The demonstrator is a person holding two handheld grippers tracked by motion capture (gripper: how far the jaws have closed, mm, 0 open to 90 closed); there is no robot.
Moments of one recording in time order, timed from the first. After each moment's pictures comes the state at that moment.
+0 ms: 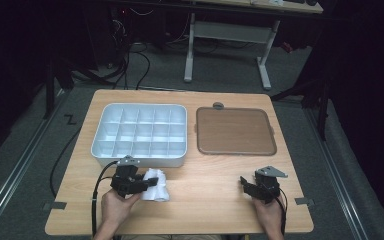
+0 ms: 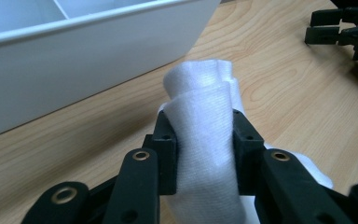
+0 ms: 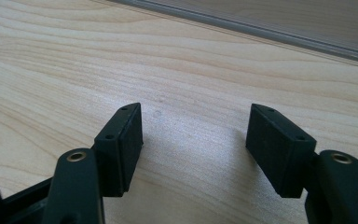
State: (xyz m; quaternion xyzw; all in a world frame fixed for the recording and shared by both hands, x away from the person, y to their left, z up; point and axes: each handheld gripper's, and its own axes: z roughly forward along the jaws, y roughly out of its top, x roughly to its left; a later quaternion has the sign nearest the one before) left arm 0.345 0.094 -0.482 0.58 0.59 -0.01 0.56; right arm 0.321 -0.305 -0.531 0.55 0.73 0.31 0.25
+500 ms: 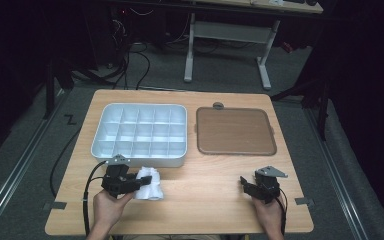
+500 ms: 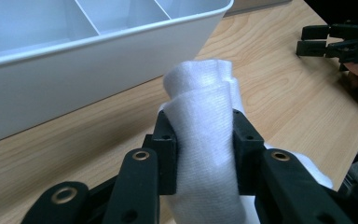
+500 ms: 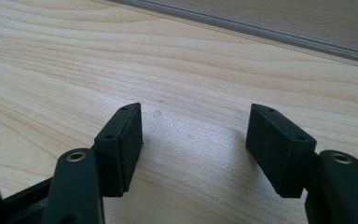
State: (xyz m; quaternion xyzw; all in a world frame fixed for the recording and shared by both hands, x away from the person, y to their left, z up) left arm 0.341 0.112 -0.468 0.57 0.59 -0.01 0.57; right arm 0.321 -0.305 -0.531 0.55 0.73 0.31 0.25
